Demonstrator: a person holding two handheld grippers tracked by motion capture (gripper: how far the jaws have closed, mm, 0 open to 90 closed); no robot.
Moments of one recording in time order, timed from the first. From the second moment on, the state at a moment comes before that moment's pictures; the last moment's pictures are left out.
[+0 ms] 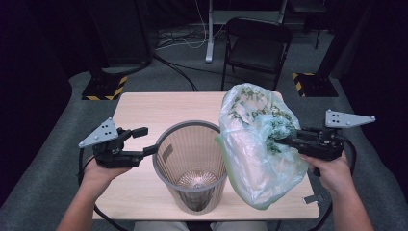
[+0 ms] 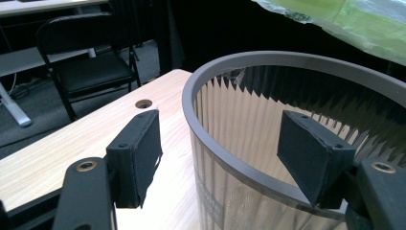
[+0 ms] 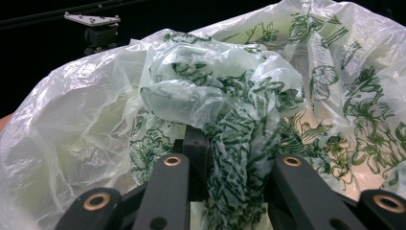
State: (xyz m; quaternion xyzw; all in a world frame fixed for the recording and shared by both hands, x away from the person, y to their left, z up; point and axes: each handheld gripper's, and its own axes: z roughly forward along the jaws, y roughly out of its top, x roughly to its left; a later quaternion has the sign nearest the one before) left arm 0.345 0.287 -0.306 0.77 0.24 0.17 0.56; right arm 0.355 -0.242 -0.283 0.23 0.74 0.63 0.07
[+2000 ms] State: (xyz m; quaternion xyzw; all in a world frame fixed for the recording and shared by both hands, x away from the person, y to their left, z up) left arm 0.314 0.333 -0.269 0.75 0.25 0.21 0.58; right arm 0.368 -0.063 -0.278 0.13 0.82 0.56 0.04
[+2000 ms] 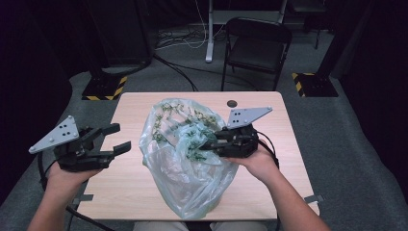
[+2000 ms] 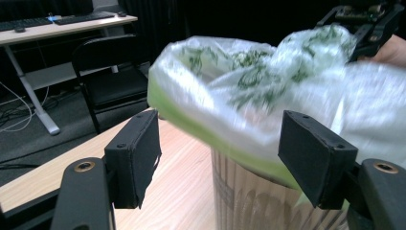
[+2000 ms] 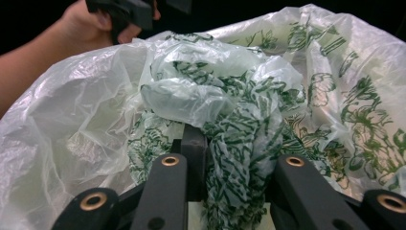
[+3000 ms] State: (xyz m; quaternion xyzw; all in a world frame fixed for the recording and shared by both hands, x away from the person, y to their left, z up) left arm 0.345 0.290 -0.314 0.78 0.25 0.14 0.56; right arm 0.360 -0.080 -0.276 0.13 0.80 0.59 0.06
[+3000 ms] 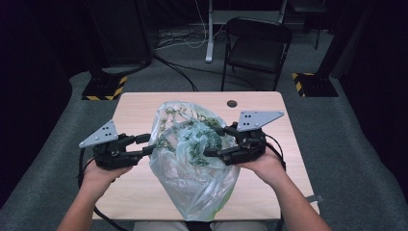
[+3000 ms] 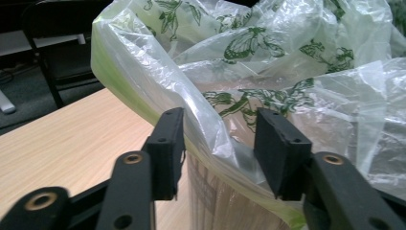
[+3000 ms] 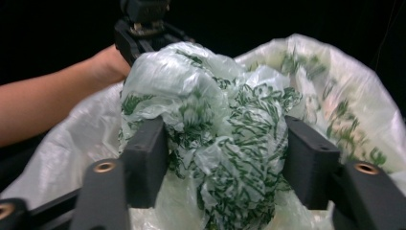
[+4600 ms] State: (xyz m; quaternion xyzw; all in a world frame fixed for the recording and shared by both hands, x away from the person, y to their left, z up) left arm 0.346 0.298 -0.323 0.79 0.26 0.16 0.53; right arm 0.374 -0.136 -0.302 0.23 0.79 0.56 0.09
